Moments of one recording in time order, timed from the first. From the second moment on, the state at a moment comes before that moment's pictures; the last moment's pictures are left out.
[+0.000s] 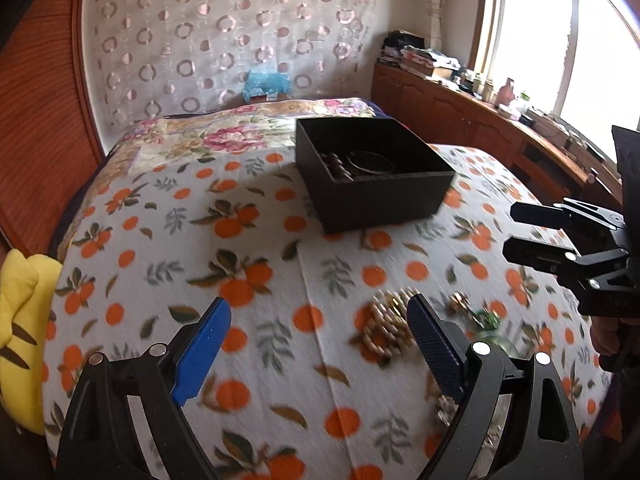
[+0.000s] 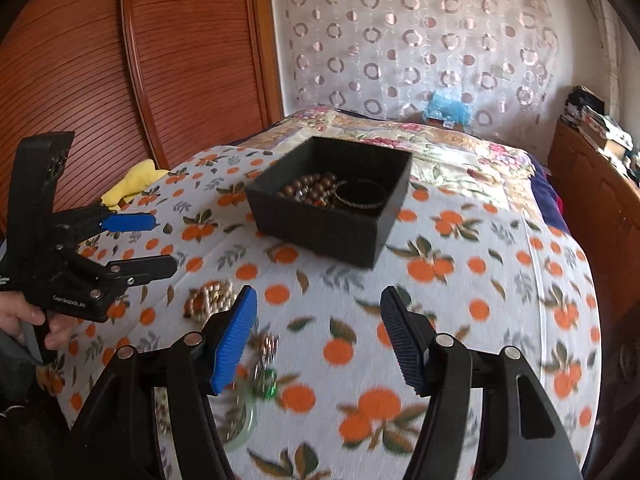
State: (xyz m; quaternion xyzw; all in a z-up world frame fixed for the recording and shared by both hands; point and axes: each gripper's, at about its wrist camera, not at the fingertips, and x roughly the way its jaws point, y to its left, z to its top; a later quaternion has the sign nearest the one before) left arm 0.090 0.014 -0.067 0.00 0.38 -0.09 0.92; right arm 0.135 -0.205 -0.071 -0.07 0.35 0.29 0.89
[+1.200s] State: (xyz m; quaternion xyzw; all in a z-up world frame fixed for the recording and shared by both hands) left arm 0.035 -0.065 -0.100 0.05 0.42 -0.20 0.88; right arm 0.060 -0.252 -0.099 -0.04 0.35 0.26 0.90
